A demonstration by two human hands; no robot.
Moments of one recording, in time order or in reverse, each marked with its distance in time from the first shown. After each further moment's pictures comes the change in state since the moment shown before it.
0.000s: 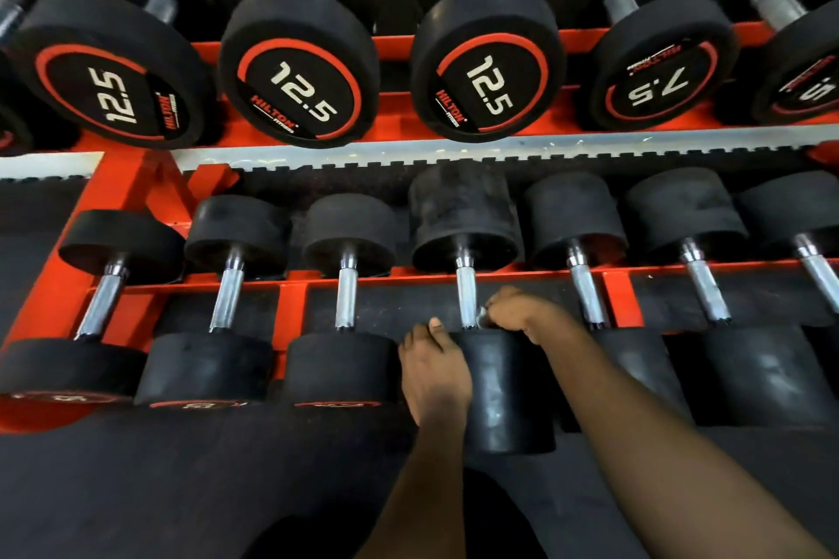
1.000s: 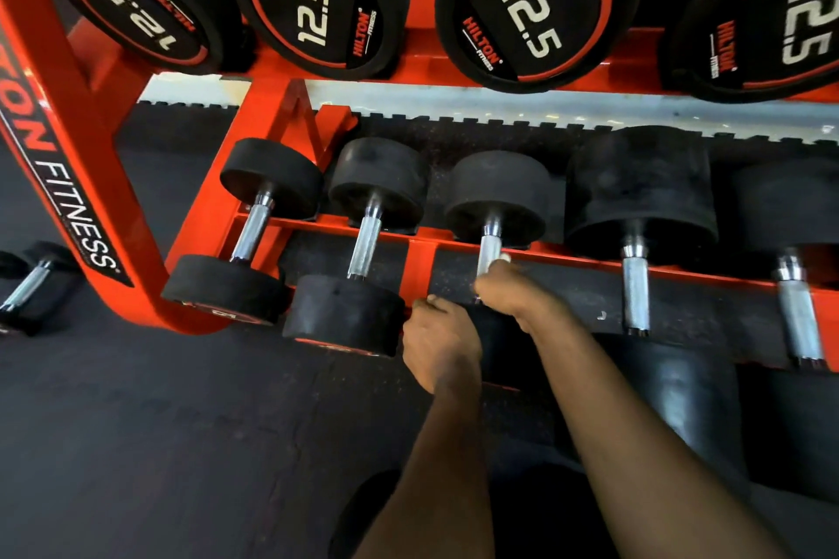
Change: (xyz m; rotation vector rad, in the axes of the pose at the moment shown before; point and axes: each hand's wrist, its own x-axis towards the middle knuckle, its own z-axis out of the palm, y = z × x) left_hand 0.091 -0.055 -0.124 0.120 0.273 -0.394; right_hand 0.020 -0.166 0.142 0.137 -0.003 -0.146
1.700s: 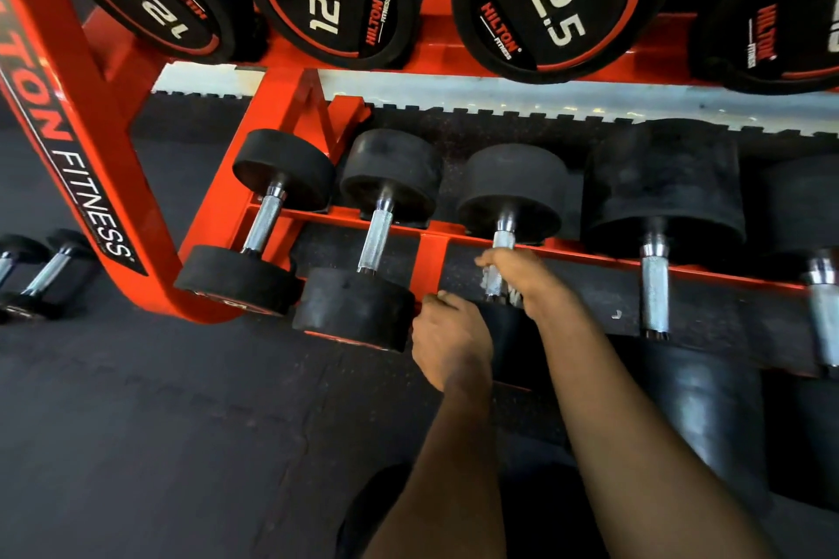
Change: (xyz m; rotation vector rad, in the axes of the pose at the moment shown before) left_hand -0.004 0.005 -0.005 0.006 -0.009 -0.020; right_hand 0.015 -0.005 -0.001 0.604 -0.084 0.128
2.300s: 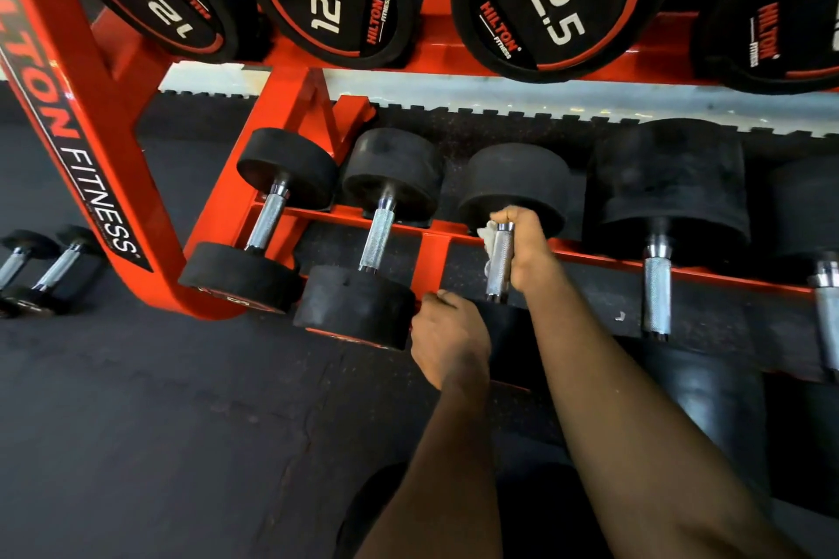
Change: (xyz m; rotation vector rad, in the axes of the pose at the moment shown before) left_hand -0.002 0.001 0.000 0.002 0.009 0.005; right_hand 0.008 -0.031 -0.001 0.411 -0.130 0.015
